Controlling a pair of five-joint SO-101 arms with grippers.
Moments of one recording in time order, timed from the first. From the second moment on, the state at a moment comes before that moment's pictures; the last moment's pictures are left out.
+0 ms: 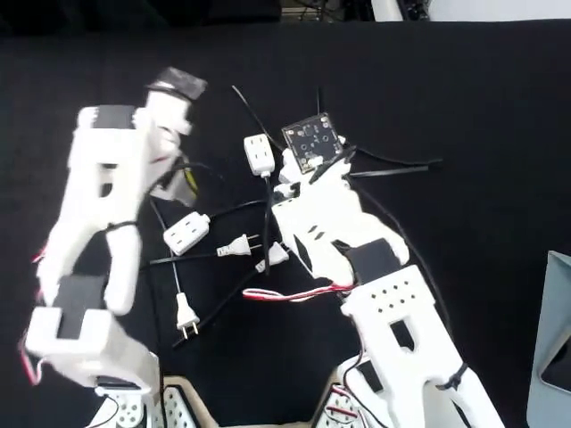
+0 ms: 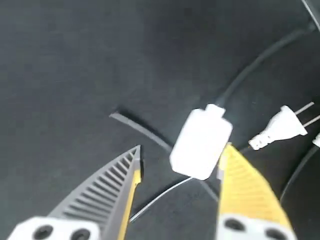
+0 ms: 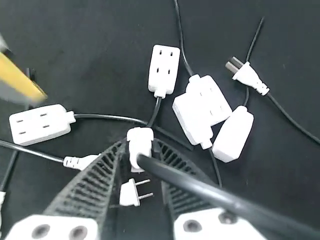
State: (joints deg) left arm -4.4 5.3 -1.5 82.1 -24.5; right arm -22.9 -45.8 53.2 43.7 2.8
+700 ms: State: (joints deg) left arm -33.1 -8.2 27.9 65.5 -17.5; right arm -44.0 -38.1 67.6 6.8 -4.8
